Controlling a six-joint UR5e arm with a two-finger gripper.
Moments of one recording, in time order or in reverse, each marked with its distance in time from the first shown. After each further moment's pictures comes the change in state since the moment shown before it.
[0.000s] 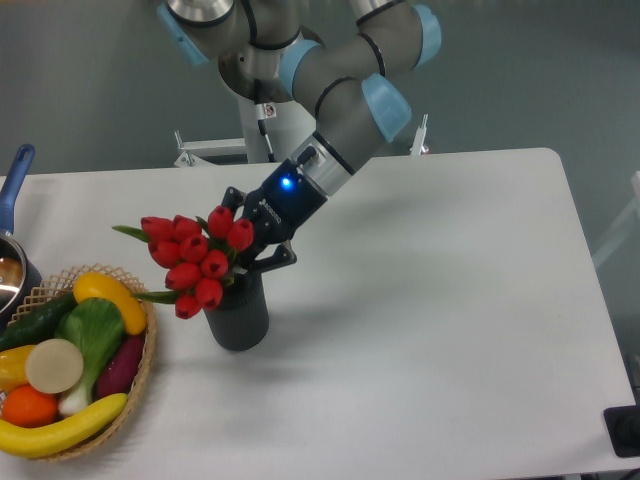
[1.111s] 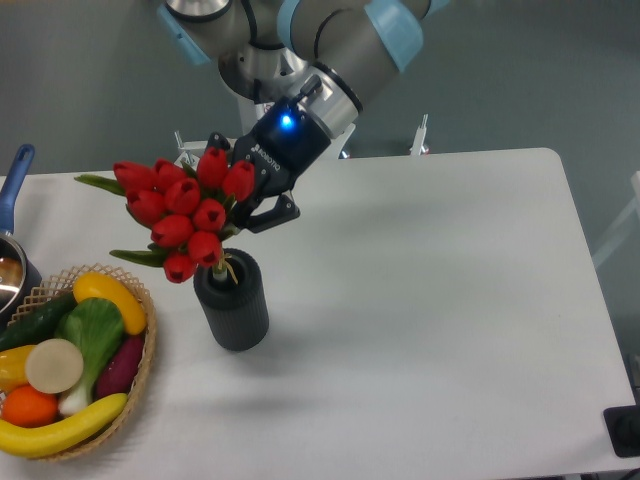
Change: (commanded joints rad) arm 0.003 0.084 0.166 0.000 -0.031 -0.304
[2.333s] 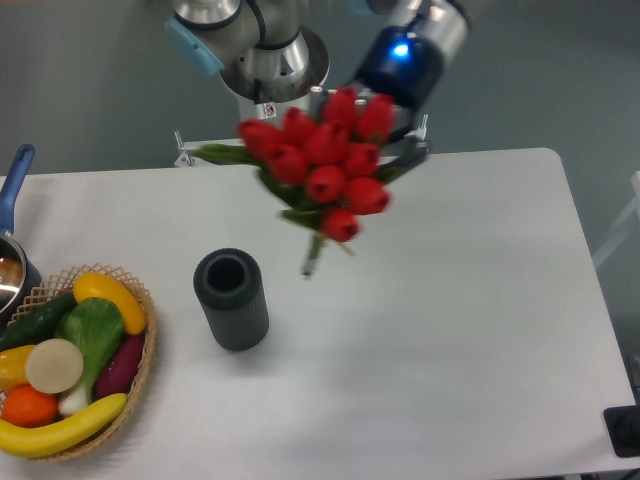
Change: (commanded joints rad) arm 0.314 -0.026 0.084 -0.002 -0.044 0.038
